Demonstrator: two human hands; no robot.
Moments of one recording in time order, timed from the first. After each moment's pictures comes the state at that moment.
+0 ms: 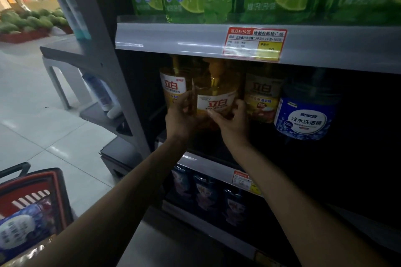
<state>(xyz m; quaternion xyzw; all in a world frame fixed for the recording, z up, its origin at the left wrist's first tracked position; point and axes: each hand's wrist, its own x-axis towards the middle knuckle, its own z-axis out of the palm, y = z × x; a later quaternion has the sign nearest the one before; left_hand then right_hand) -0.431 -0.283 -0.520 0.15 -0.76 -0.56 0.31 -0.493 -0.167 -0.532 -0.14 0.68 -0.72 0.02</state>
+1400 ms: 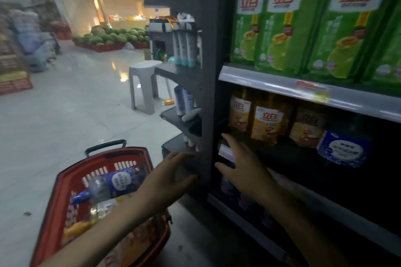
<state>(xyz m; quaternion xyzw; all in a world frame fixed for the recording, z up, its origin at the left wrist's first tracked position) -0.105 -0.290 -0.467 0.21 -0.92 -0.28 0.18 -0.287 -0.141 -0.450 -0.46 0.82 -0.33 0.09</state>
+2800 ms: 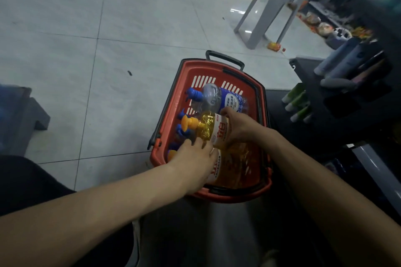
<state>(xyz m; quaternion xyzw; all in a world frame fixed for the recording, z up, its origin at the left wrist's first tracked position) 0.097 -0.343 -0.617 0.34 -0.94 0.00 -0.09 -0.111 -0.425 -0.594 -0.67 0.68 0.05 0.30</state>
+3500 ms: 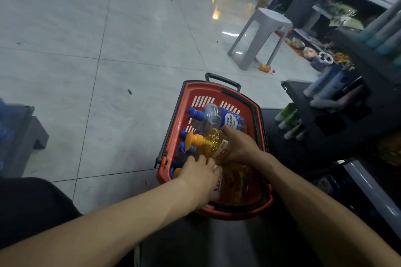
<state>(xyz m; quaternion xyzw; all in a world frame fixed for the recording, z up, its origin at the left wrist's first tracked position) 0.100 -0.348 -0.608 0.34 -0.93 -0.04 -0.13 -0.100 -0.413 -0.606 -0.73 0.66 0.00 0.15</state>
